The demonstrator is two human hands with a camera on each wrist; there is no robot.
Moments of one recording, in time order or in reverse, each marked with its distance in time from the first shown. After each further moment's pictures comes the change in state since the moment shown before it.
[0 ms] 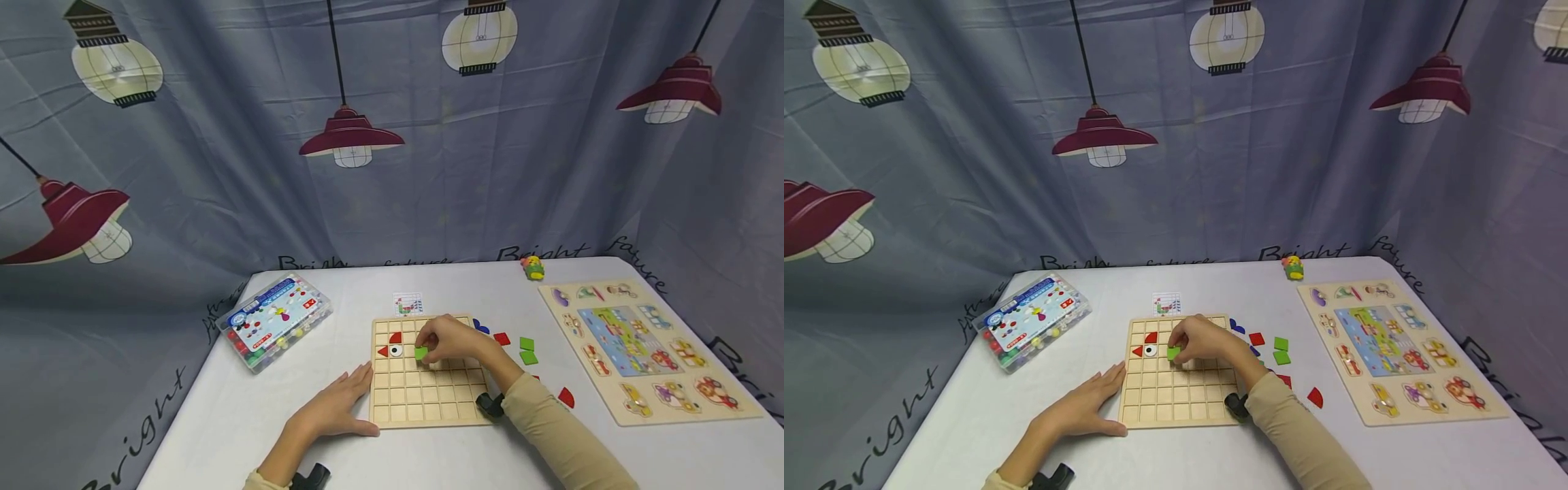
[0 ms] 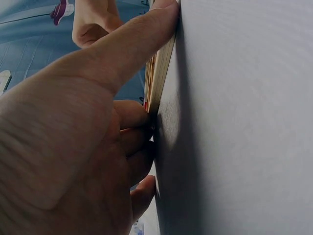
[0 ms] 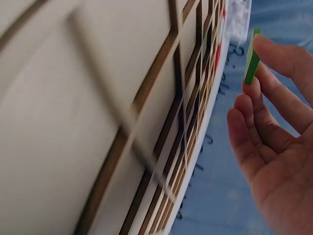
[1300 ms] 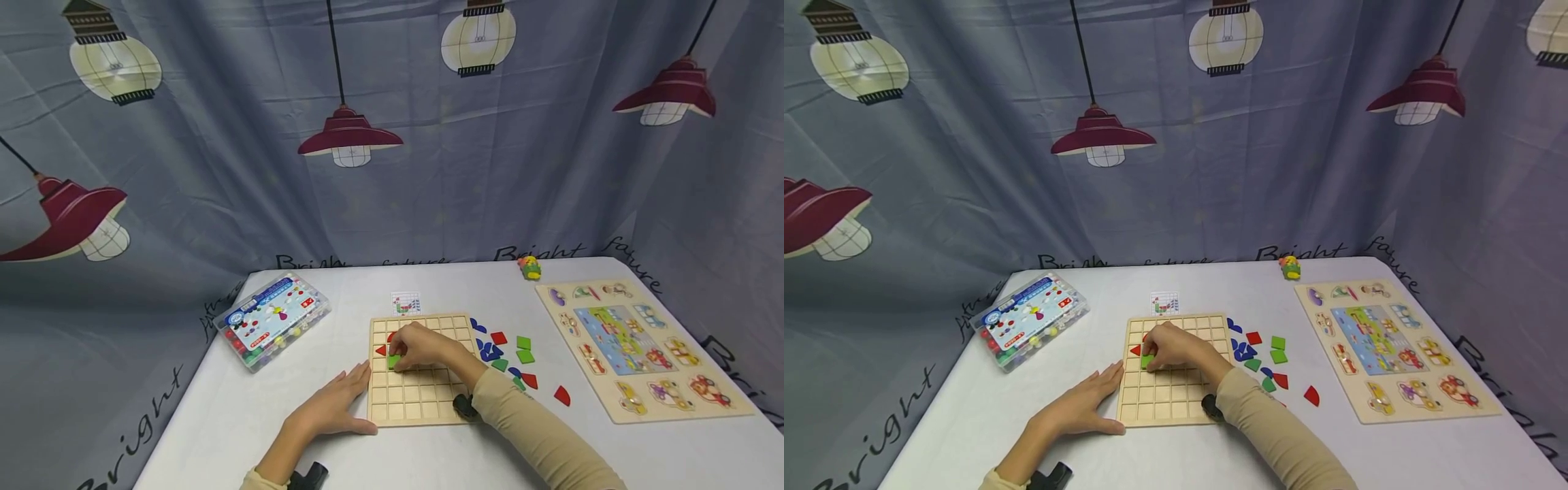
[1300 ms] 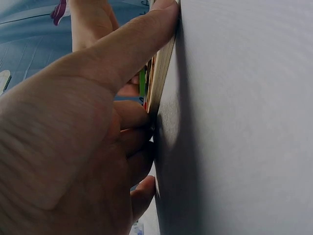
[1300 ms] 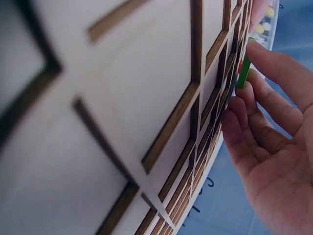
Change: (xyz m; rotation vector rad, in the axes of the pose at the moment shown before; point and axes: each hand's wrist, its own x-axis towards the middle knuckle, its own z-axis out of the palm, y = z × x) left_hand -0.001 0.000 -0.003 0.002 -0.004 0.017; right_hand 0.032 -0.031 0.032 -0.072 -0.059 0.013
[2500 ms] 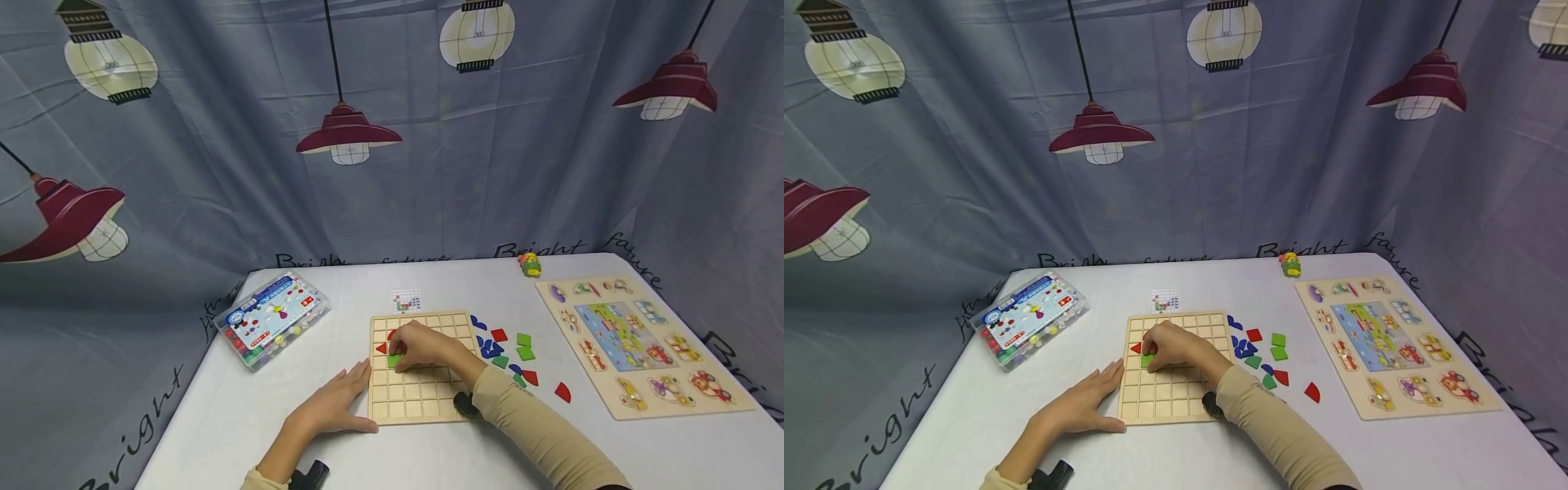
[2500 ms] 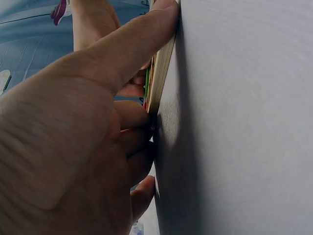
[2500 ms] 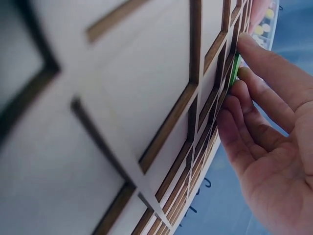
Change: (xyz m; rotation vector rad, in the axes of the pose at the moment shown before) left_hand 0.000 0.000 0.000 0.007 0.004 0.008; right_hand 0.001 0.000 0.002 -0.023 -0.015 -0.008
